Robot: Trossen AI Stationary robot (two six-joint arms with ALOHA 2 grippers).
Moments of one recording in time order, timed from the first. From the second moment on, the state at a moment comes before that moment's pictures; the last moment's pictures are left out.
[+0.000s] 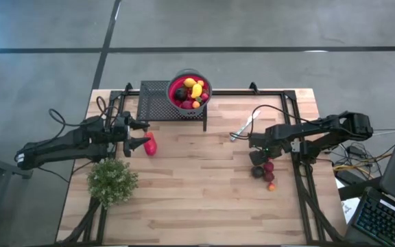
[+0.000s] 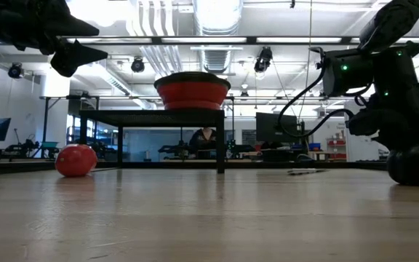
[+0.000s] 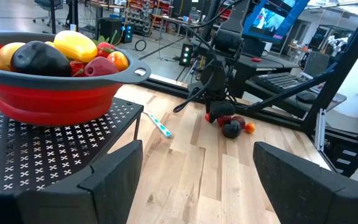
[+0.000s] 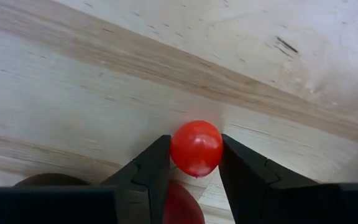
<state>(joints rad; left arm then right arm) 0.22 0.33 0.34 -0.17 0.06 -0.21 -0.14 1.35 0.56 -0.85 -0.09 1.09</state>
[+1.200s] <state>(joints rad) 0.22 0.33 0.34 -0.17 0.06 -0.21 -0.27 1.35 0.87 -0.59 -0.08 0.69</state>
